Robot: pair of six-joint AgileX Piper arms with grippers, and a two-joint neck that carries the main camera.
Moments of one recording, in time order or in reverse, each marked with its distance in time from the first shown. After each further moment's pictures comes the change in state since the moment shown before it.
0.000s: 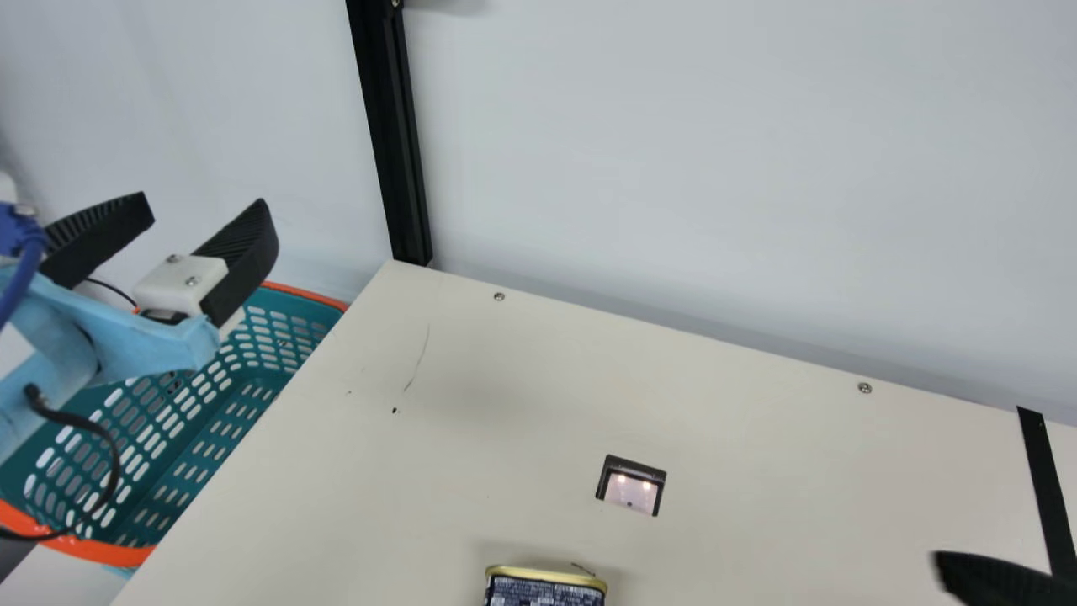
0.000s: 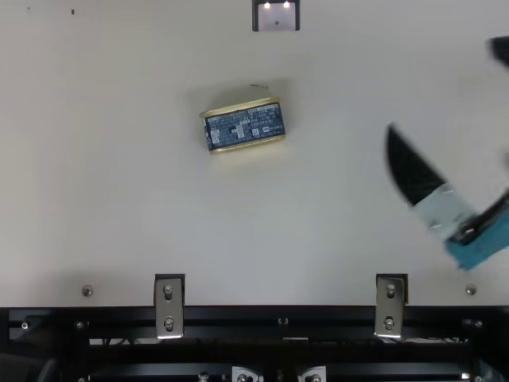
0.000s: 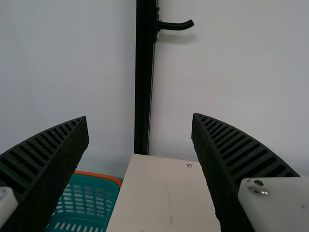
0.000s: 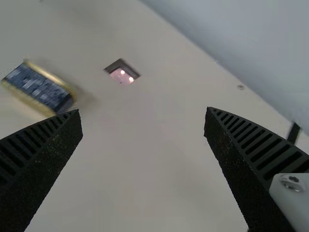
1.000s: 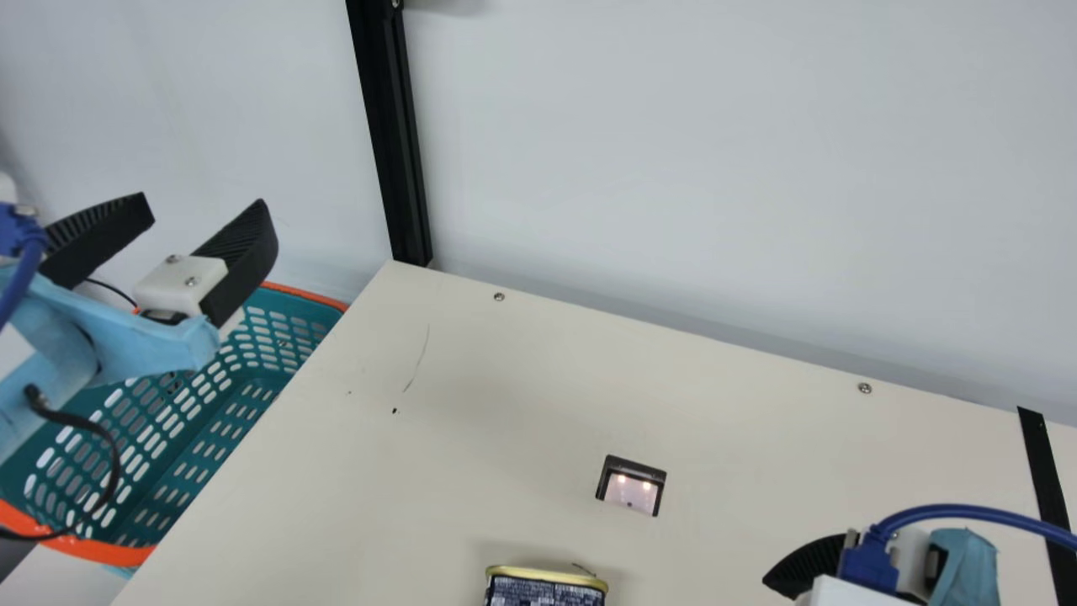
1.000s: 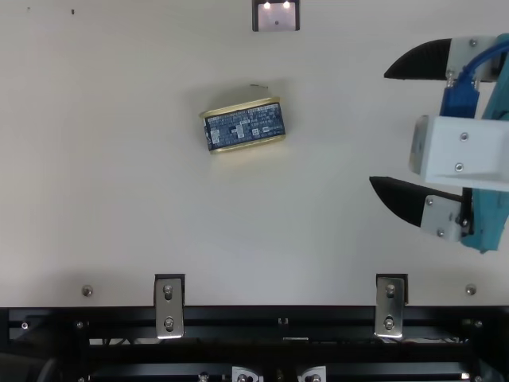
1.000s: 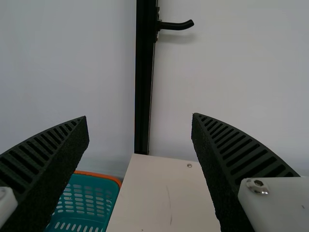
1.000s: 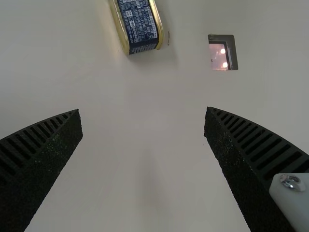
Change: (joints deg) left arm 0.0 0.0 0.0 0.0 0.0 0.0; right arm -9.2 19.8 -12.9 16.4 22.8 -50.5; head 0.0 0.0
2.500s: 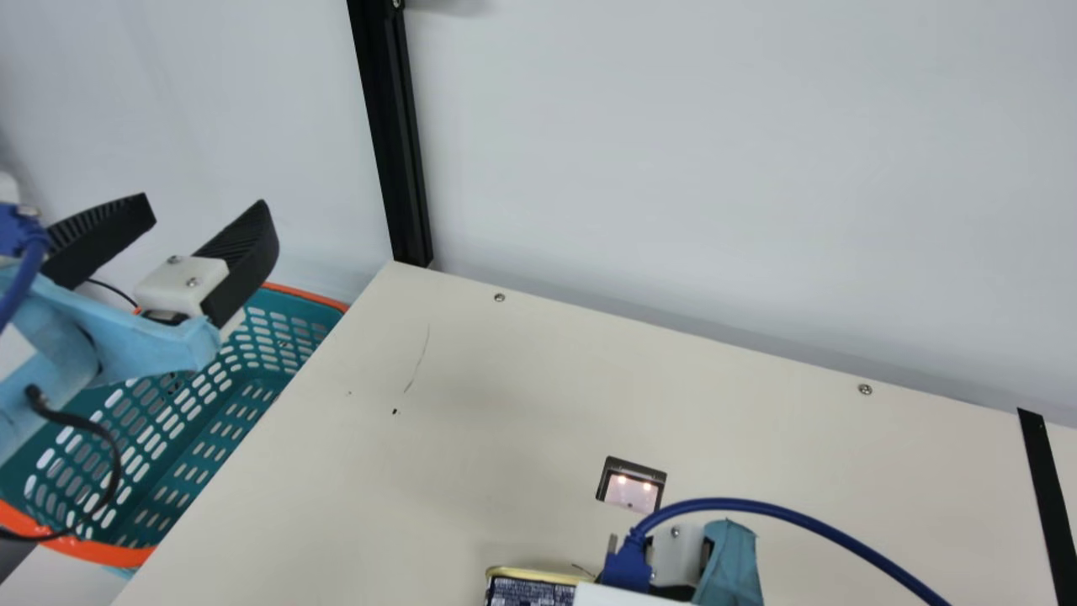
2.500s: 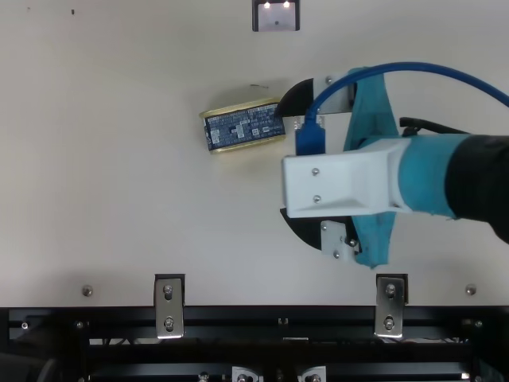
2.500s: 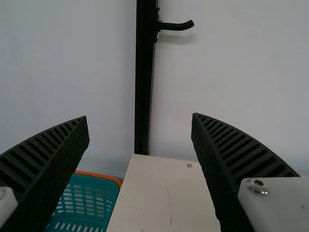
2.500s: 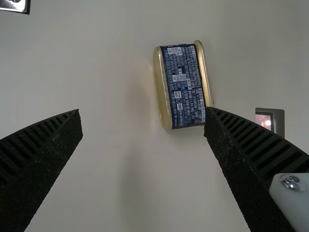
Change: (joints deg) left arm 0.0 0.0 0.0 0.0 0.0 0.0; right arm 20.4 10.7 -2.9 -0.4 -9.6 8.3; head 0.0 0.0
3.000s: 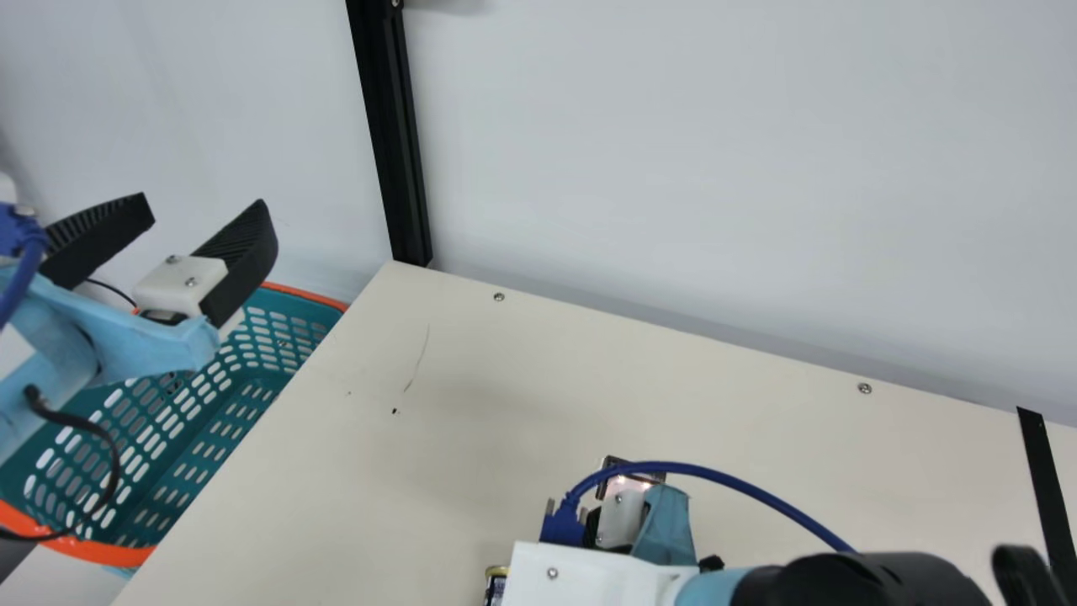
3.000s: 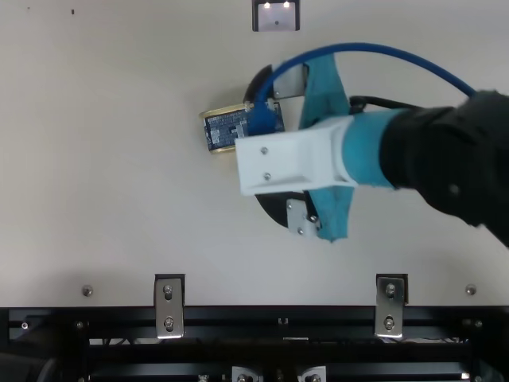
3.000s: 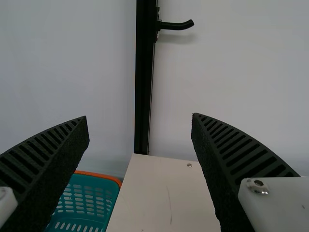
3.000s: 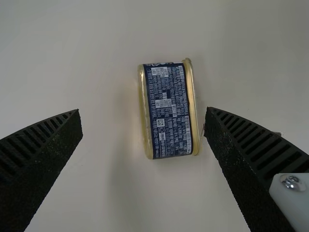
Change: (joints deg) left arm 0.0 0.0 0.0 0.0 0.0 0.0; right arm 3.4 9.5 -6.9 -1.6 -2.5 1.4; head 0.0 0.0
